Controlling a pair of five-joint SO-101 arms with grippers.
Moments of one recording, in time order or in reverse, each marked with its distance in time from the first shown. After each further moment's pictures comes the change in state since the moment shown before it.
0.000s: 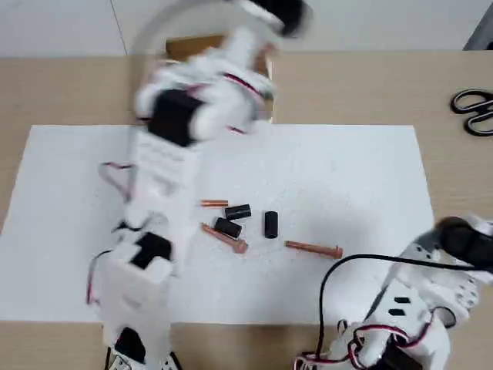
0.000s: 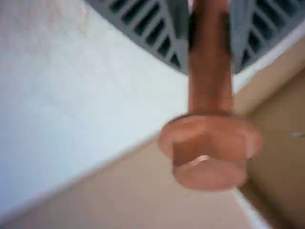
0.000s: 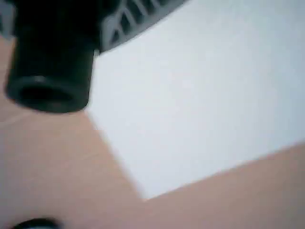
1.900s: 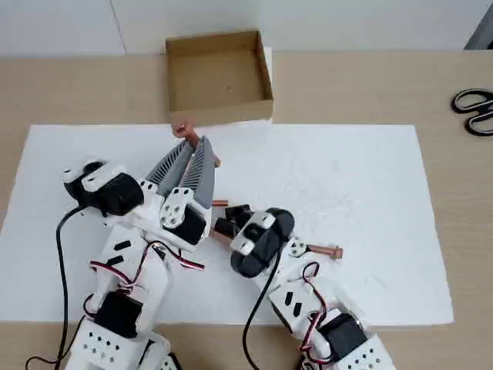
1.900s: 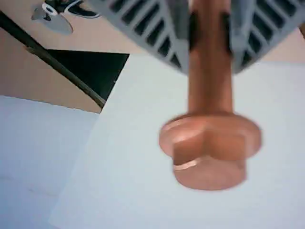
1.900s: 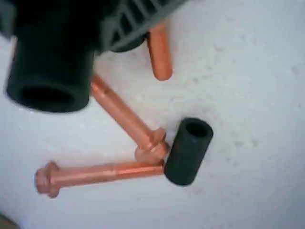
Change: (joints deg) left arm 0.1 -106.5 153.9 -90.5 29.8; right arm -67.3 0.2 32.5 -35.2 14.9
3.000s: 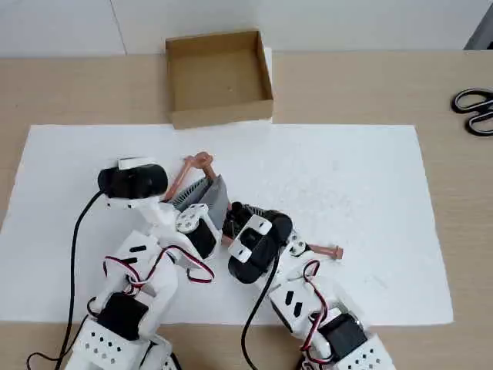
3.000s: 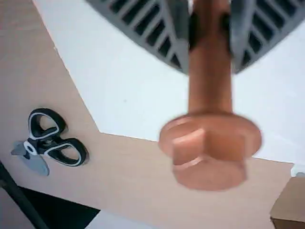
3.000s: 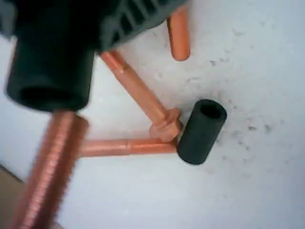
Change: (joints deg) left arm 3.3 0.0 0.0 21.8 8.7; right arm 0.0 0.0 0.0 -3.6 2.4
